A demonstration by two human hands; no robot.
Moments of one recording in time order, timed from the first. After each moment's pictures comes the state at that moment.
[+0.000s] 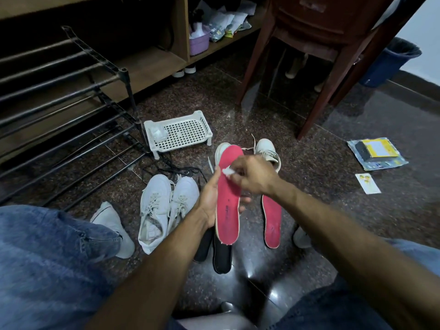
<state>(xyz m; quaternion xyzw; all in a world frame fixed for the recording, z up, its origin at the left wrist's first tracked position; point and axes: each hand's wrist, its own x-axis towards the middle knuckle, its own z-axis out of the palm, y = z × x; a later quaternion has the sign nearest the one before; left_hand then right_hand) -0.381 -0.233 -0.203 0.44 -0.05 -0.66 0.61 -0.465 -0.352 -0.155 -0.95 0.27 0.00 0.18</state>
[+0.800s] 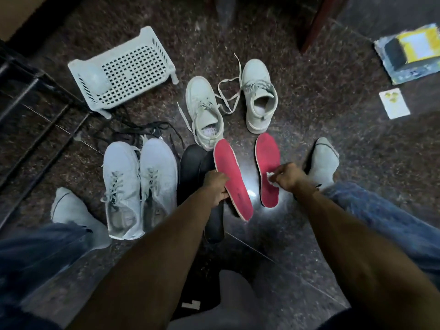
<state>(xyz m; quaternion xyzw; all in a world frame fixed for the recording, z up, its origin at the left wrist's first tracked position) -0.417 -0.316 -0.360 0.68 0.08 -0.64 0.35 -0.602 -0.428 -0.386 -0.66 0.61 0.17 0.40</state>
